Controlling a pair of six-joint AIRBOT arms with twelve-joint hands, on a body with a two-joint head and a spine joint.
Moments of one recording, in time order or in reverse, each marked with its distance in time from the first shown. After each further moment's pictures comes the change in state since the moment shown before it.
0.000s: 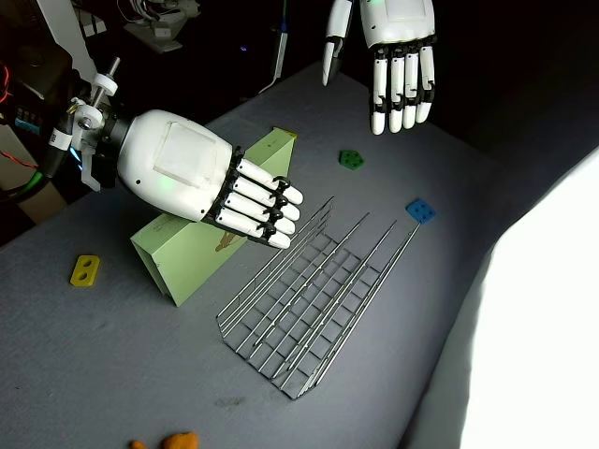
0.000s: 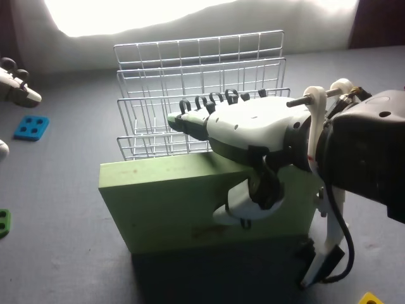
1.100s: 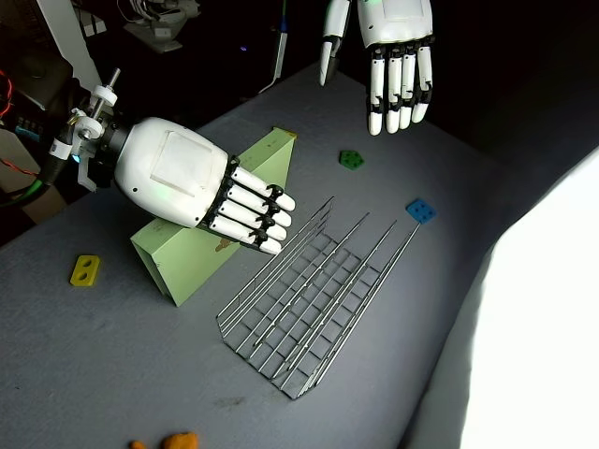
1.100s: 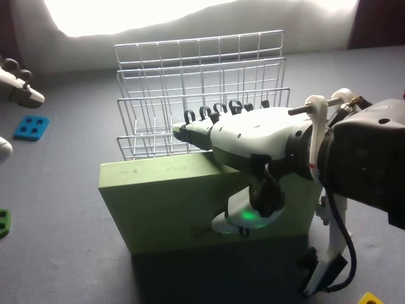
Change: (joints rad) left arm 0.000 0.000 -0.003 0.000 0.000 -0.010; right arm -0.018 0.000 0.000 0.012 0.002 -0.003
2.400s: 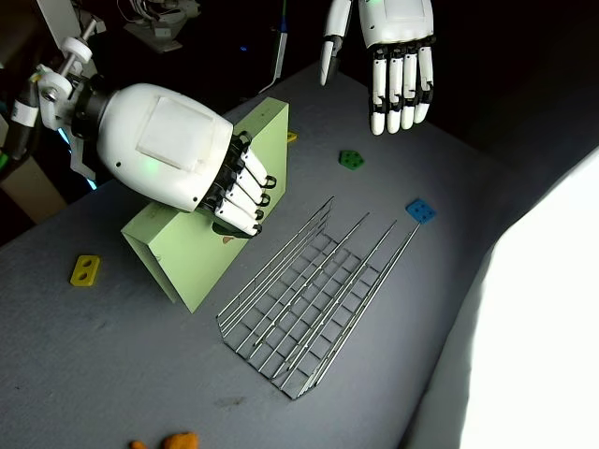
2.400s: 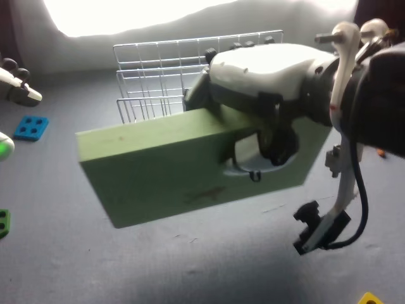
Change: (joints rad) left arm -0.006 0.000 0.004 0.000 -0.003 -0.015; right arm 0.172 0.078 -0.065 0.013 0.006 -0.026
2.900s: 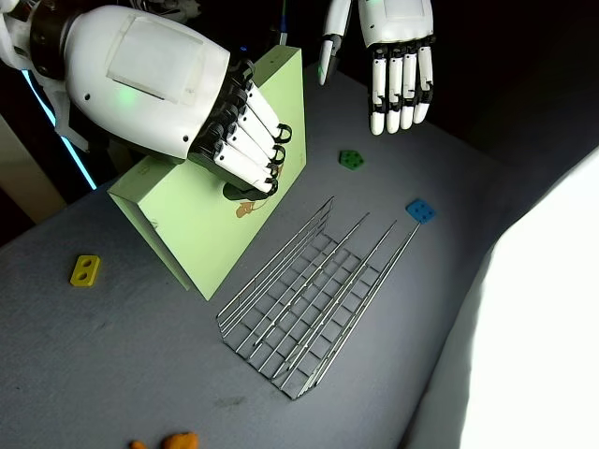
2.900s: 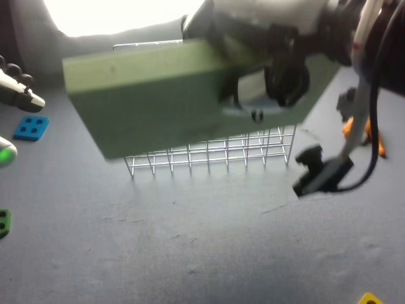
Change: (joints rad) left arm 0.019 0.000 -0.013 0.000 0.000 0.000; right arm 0.096 0.031 -0.005 -0.176 0.021 0.055
